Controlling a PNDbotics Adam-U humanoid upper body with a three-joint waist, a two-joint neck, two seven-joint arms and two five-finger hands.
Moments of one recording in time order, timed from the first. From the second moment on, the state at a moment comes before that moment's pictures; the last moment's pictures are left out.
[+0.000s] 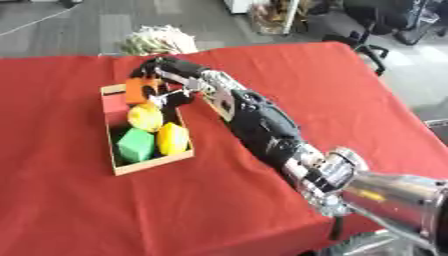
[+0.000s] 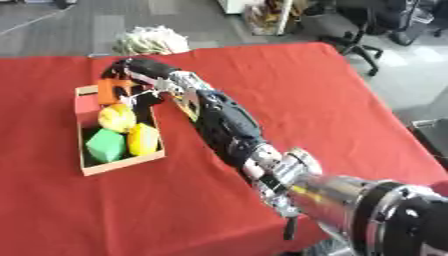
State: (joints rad) left arm -0.12 0.39 -0.14 -1.91 0.18 -0.10 -0.69; right arm -0.80 -0.28 0.00 -0.81 0.94 -0.56 0.13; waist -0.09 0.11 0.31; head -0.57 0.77
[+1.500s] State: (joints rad) left arm -0.08 0.39 -0.12 -1.91 0.18 -0.09 -0.67; right arm -0.73 -0.43 -0.05 -1.01 0.63 -0.61 0.23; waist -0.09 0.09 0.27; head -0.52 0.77
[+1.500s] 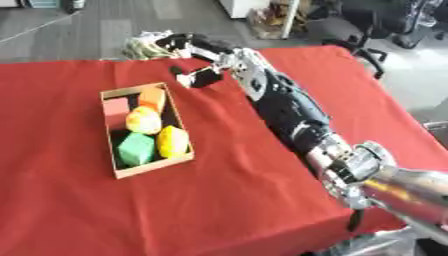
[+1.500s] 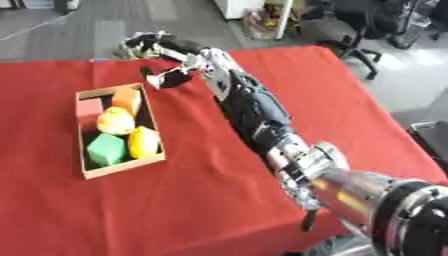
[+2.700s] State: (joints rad) left arm 0.04 0.31 -0.10 -1.84 0.14 -0.06 -0.48; right arm 0.08 -0.22 -0.20 -1.69 -0.04 -0.35 0.22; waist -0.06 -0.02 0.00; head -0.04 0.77
